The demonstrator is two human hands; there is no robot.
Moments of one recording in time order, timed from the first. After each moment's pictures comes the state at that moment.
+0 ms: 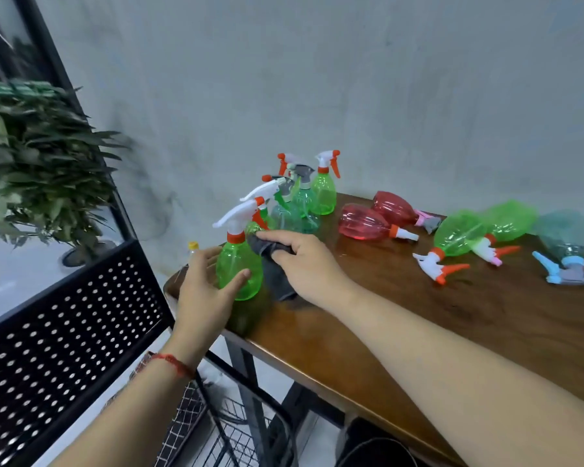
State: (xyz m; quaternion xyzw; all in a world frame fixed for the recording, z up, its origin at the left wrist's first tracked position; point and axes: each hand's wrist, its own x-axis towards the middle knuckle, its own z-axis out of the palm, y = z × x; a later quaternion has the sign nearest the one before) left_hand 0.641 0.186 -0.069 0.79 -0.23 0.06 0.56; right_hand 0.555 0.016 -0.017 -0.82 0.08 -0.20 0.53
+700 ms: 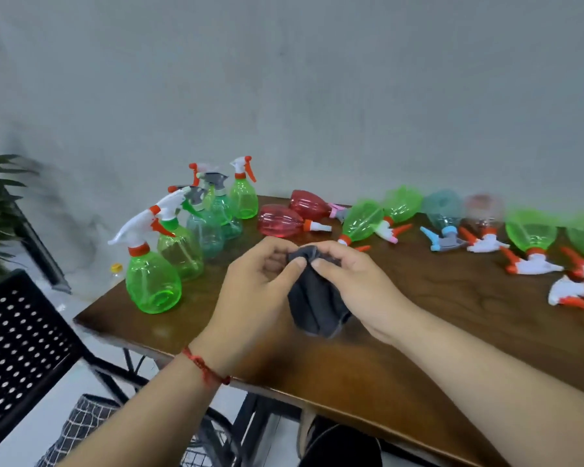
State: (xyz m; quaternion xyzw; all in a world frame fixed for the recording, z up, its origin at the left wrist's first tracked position) left_hand 0.496 0.065 -0.016 0.66 -0.48 -0.03 0.57; right_hand 0.364 -0.060 -0.004 -0.74 0.18 -0.25 0.60
